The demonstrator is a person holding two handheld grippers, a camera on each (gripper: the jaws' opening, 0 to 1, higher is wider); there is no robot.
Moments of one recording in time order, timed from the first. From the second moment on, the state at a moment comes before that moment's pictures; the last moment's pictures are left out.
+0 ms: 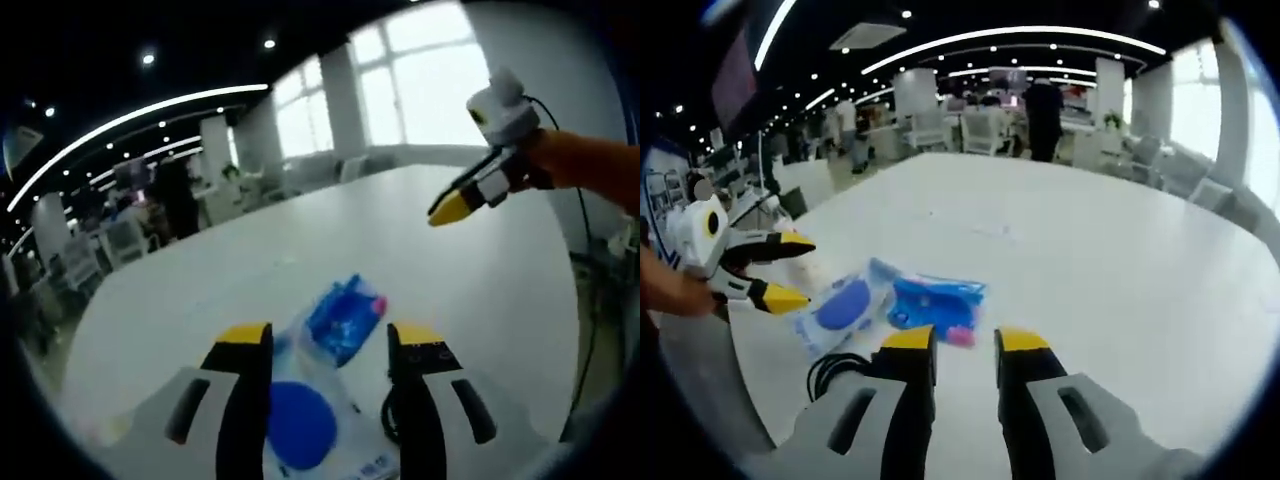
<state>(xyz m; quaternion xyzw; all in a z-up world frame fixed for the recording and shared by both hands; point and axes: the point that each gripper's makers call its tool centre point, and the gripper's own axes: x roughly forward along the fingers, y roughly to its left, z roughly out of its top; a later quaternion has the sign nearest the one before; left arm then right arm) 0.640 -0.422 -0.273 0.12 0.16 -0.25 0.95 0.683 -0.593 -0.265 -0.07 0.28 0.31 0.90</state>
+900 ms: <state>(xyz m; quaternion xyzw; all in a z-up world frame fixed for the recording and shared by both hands) 0.708 -0.429 -0.350 0.08 0.25 -0.22 0.94 0.743 -0.562 -0.353 -0.01 0.33 0.32 0.89</state>
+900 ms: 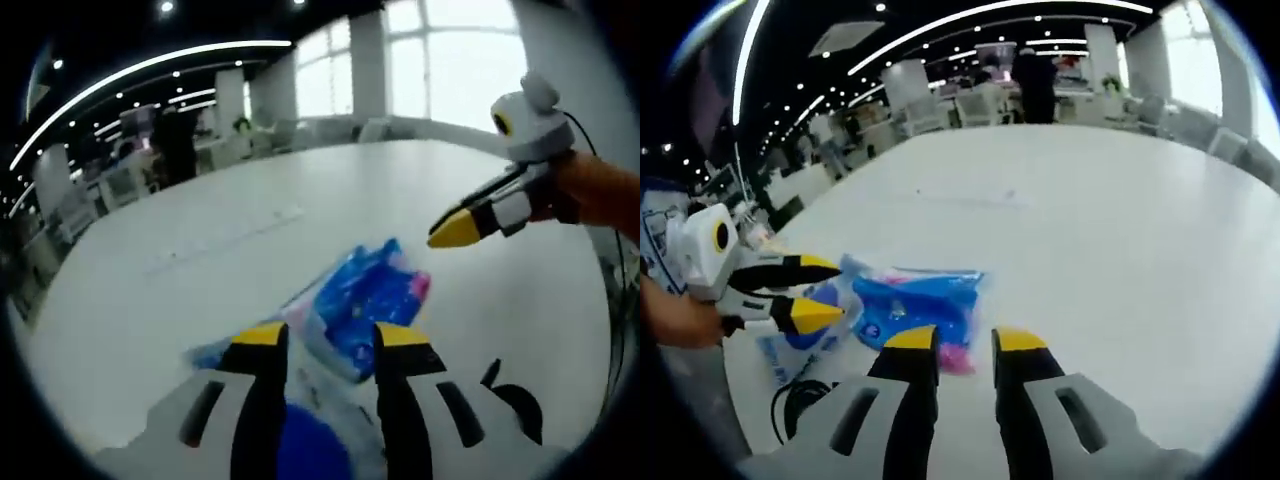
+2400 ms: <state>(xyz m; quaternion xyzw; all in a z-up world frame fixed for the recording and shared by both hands) 0.704 -0.471 -0.334 0.08 0.23 -0.26 0.93 0.729 -0.598 -0.337 0.01 0.30 0.30 0.91</state>
